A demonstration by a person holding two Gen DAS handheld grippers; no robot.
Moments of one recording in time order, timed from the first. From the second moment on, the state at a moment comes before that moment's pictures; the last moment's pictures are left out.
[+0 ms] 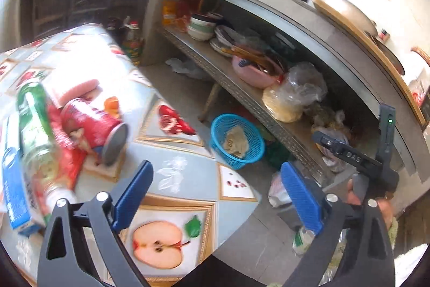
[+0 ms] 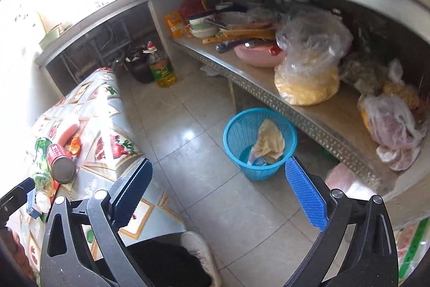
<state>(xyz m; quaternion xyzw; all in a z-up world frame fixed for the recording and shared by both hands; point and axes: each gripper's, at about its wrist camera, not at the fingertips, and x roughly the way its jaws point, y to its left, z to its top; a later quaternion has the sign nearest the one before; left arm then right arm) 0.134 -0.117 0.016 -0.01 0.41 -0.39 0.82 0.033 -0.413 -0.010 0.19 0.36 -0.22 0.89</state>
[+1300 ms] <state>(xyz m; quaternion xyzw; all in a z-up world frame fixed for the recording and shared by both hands) 0.085 -0.002 0.051 -0.01 0.32 -0.29 0.90 0.061 -0.284 0.050 0.06 0.33 -0.09 0.94</state>
